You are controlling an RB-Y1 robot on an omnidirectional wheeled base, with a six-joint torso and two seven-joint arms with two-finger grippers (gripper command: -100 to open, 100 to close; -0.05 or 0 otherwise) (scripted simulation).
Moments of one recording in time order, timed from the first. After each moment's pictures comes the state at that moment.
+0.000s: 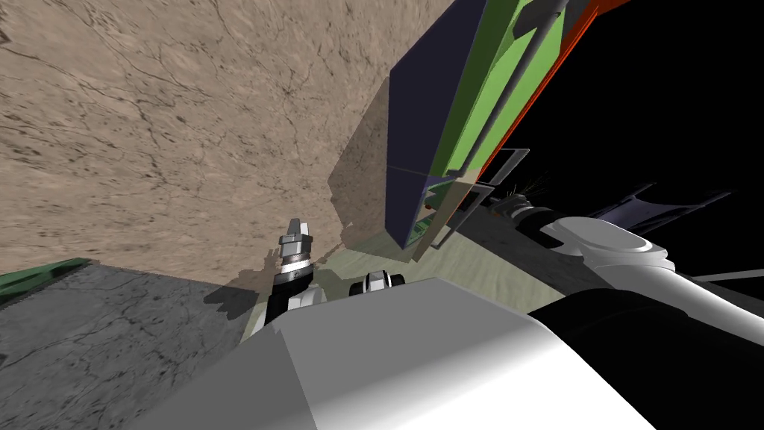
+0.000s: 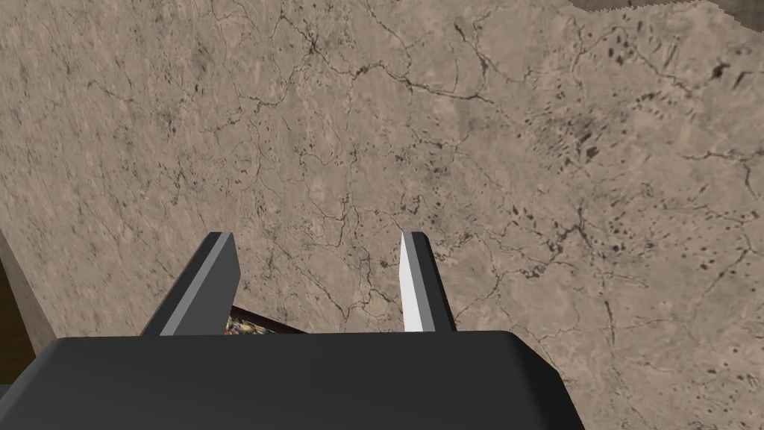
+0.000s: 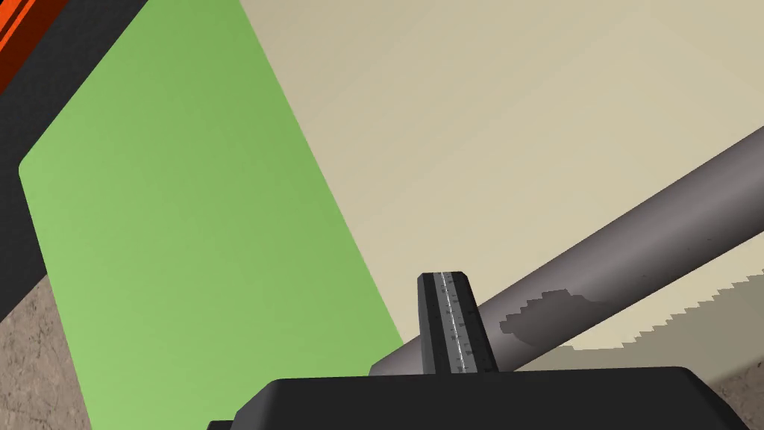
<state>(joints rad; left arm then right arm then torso) 0.55 0.02 -0.04 -2.24 -0.04 -0.42 -0.13 0.49 -1.11 -0.63 -1.49 1.00 -0.24 0.31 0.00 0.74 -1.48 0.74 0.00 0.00</state>
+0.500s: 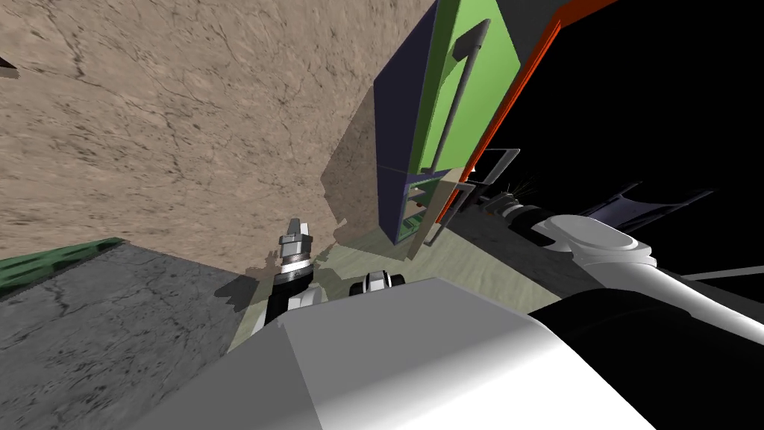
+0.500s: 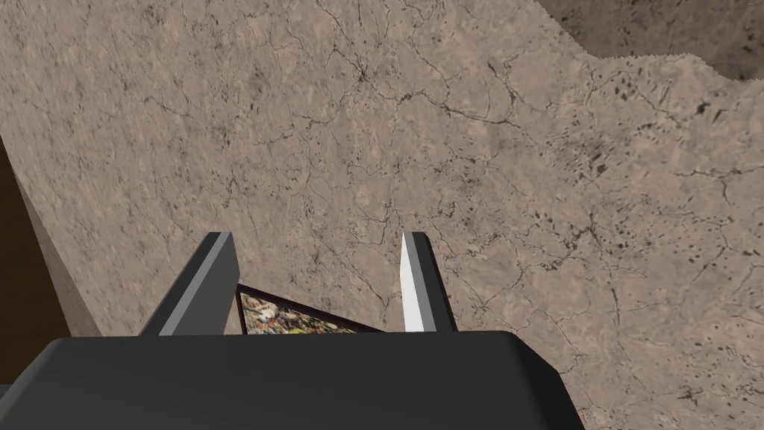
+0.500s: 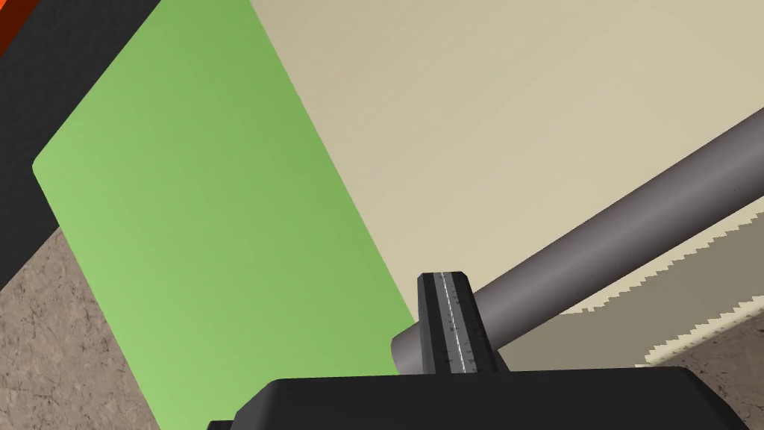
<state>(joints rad) 0.55 0.02 -0.04 -2.24 -0.04 -0.42 -0.13 0.47 -1.09 -0.61 -1.56 1.00 -0.29 0.33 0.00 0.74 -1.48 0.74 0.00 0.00</state>
